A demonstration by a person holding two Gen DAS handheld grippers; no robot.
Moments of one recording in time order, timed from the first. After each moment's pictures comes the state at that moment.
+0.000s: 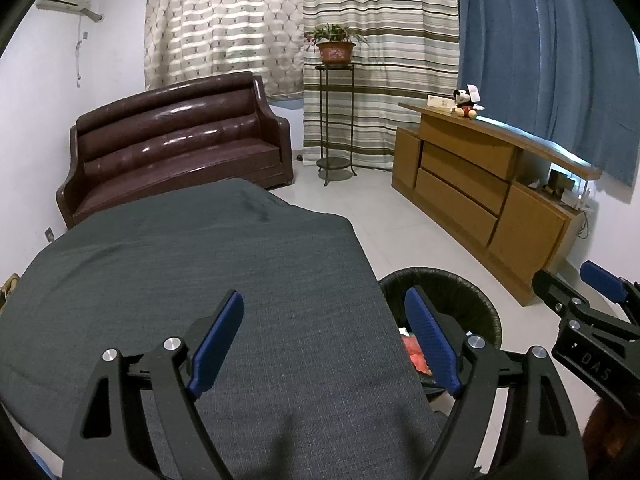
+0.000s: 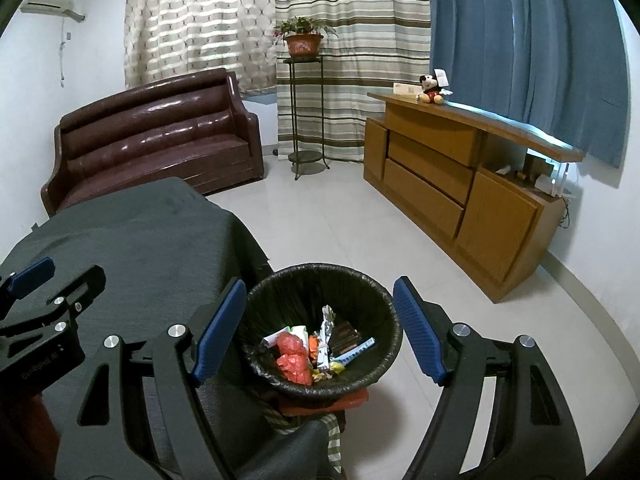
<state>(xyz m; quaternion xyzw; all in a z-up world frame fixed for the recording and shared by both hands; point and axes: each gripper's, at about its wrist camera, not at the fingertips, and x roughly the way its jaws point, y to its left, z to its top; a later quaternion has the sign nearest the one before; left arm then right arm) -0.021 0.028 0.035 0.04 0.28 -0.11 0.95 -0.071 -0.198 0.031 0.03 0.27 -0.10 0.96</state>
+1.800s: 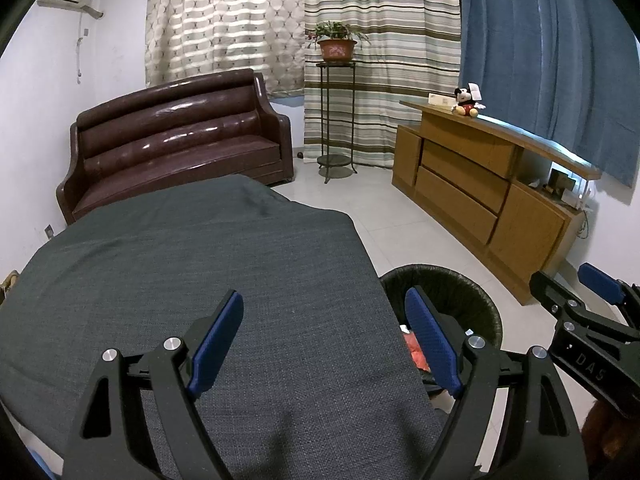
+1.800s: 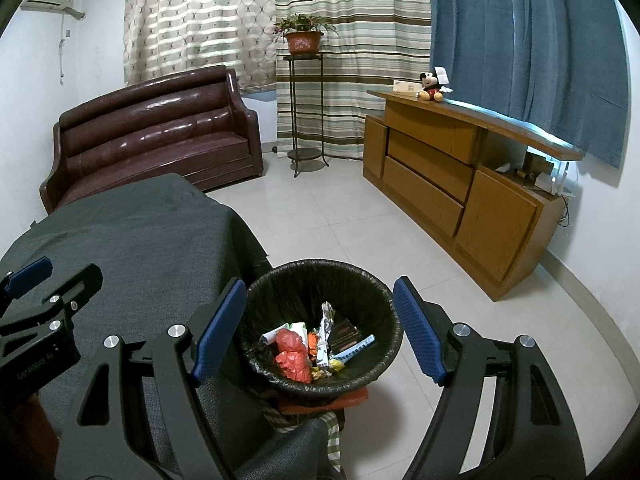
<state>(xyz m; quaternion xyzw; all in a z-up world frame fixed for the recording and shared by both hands) -0.021 0.030 0.033 0.04 0.28 -0.11 0.95 -0.072 -0.198 0.032 0.03 0.27 -0.10 0.96</state>
